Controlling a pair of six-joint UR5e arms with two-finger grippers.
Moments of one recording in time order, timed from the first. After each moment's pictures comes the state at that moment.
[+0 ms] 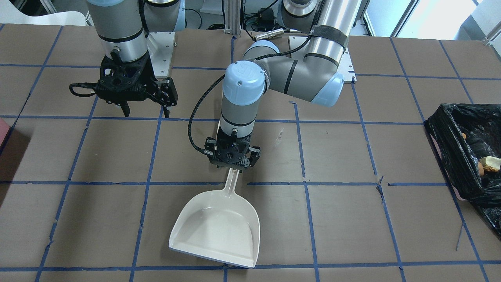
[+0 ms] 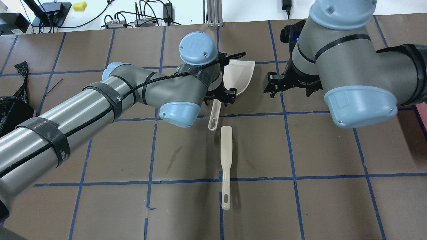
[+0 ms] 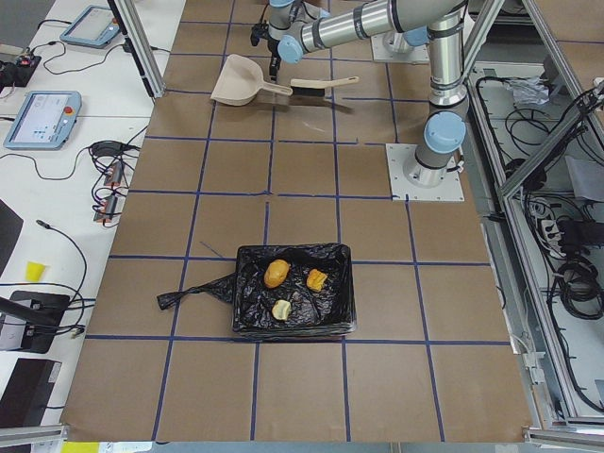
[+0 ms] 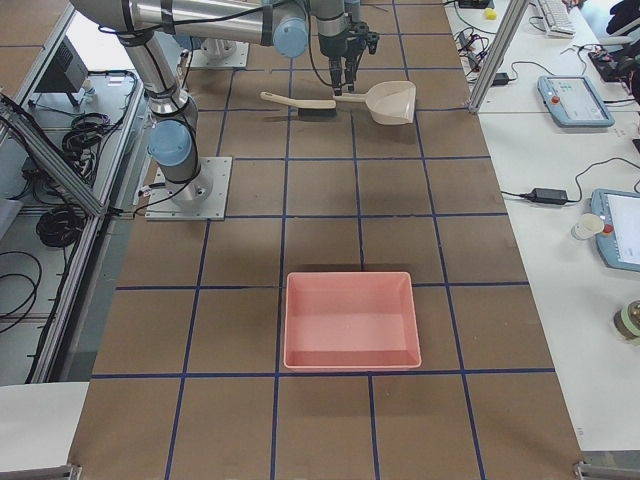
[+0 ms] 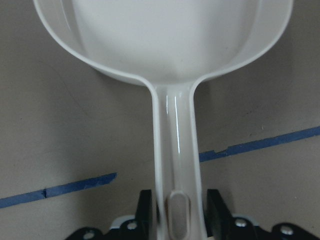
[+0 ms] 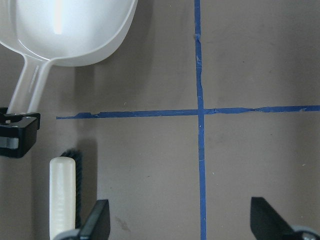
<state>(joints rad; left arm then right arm) -1.95 -1.98 -1.69 -0.89 1.53 -0.22 1.68 -1.62 1.82 -1.91 -1.60 0.11</state>
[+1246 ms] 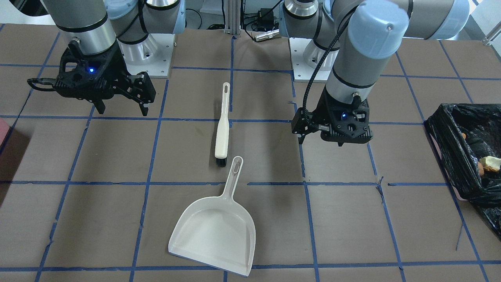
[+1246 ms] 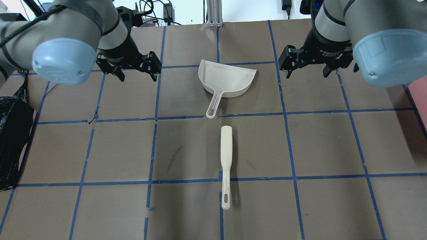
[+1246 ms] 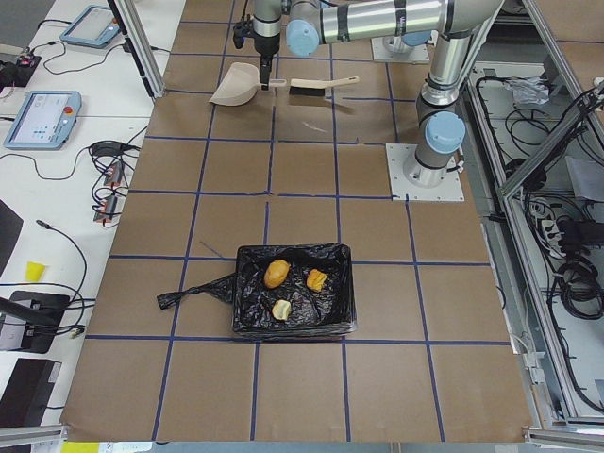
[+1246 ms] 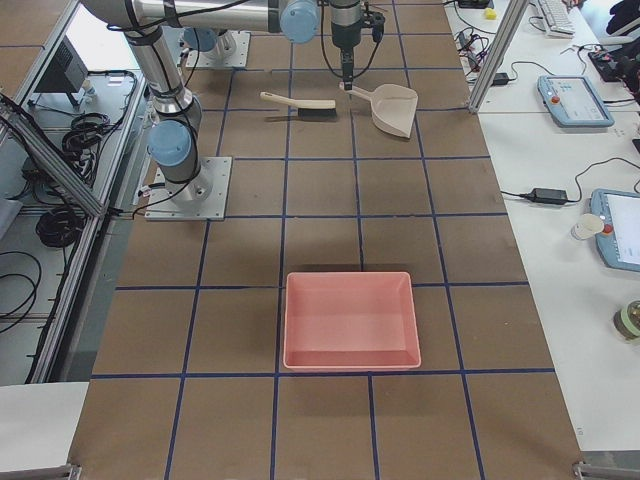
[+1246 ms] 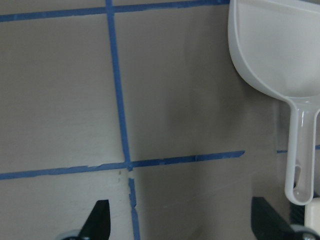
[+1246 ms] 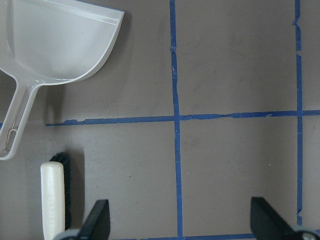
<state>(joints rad) -1.62 -1.69 -1.58 -1.39 1.57 0.00 1.61 -1.58 1.66 -1.76 -1.58 0.07</state>
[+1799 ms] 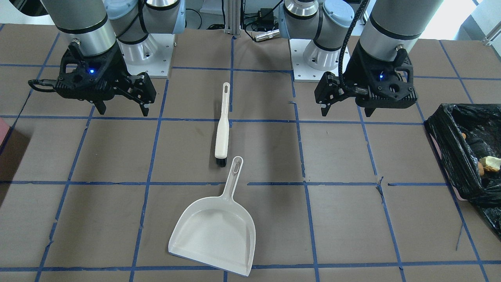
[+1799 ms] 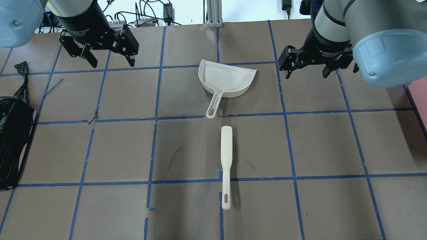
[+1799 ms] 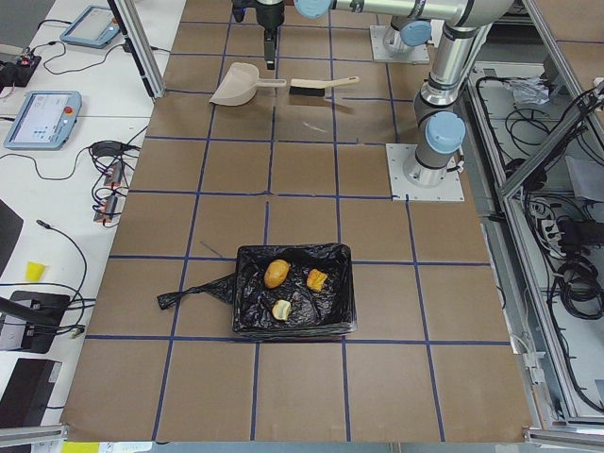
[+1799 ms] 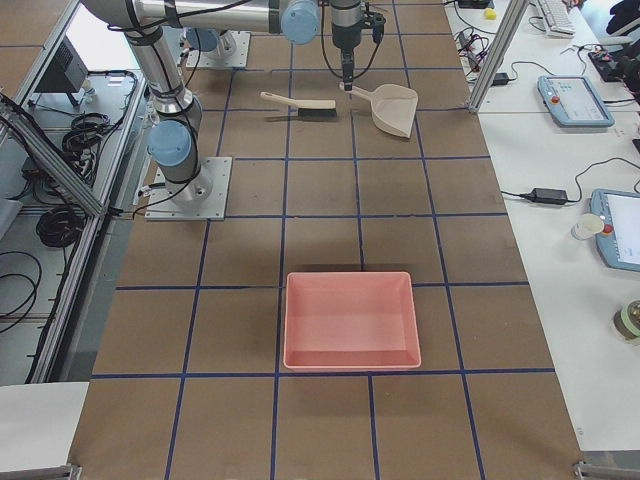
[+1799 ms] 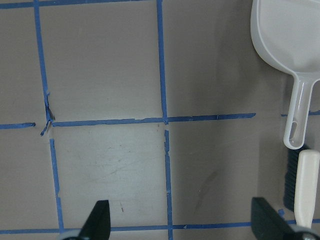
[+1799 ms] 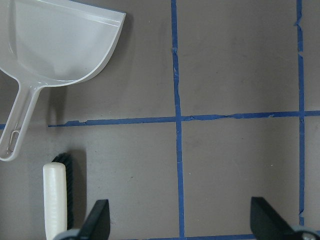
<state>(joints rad) -1.57 -1.66 -1.41 -1.63 1.59 0.00 1.61 -1.58 1.66 -1.76 -1.58 0.07</state>
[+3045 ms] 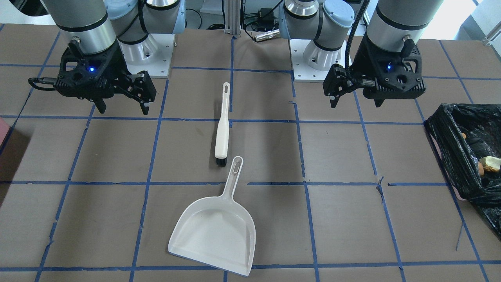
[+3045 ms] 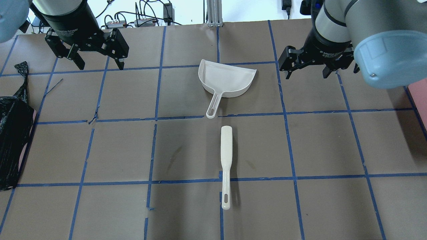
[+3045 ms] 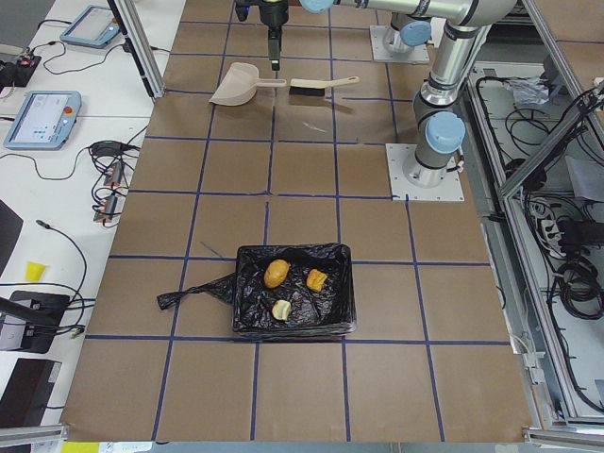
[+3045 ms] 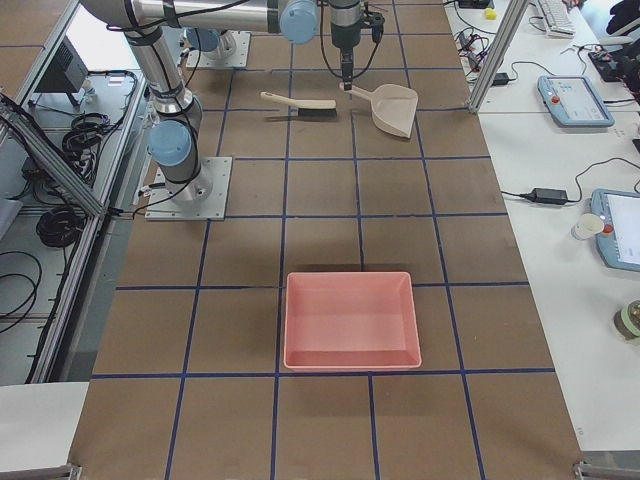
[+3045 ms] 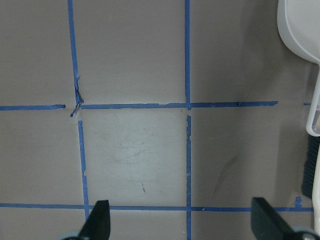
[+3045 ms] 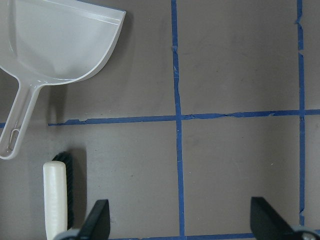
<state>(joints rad) -1.57 -1.65 -1.40 -1.68 1.64 0.01 1.61 -1.59 1.66 -1.76 -1.58 0.06</state>
